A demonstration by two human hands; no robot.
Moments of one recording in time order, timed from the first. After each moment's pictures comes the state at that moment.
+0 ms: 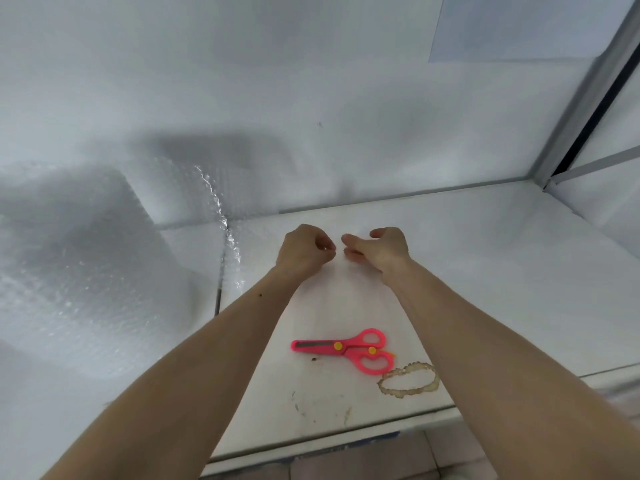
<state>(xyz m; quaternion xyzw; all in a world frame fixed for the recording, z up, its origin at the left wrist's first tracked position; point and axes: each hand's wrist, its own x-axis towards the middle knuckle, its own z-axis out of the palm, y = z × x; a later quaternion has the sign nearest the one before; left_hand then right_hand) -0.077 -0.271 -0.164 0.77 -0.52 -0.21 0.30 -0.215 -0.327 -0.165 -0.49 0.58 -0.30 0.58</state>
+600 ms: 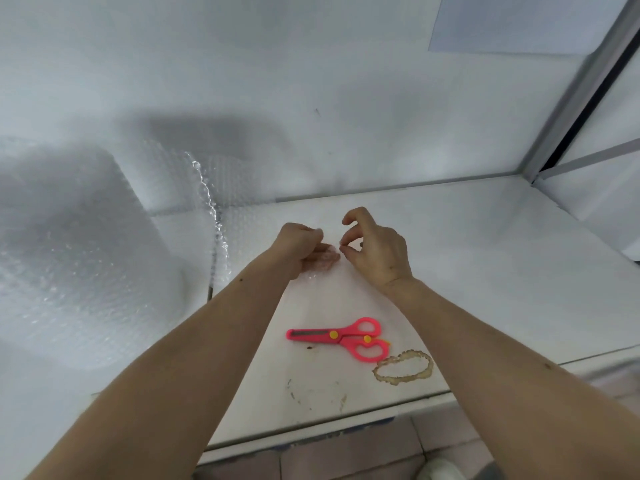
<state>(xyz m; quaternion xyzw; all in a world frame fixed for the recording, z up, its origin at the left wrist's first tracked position) -0.086 -0.264 -0.153 0.68 -0.25 -0.51 0.46 -0.230 -0.302 -0.175 -0.84 0.43 -0.28 0.17</state>
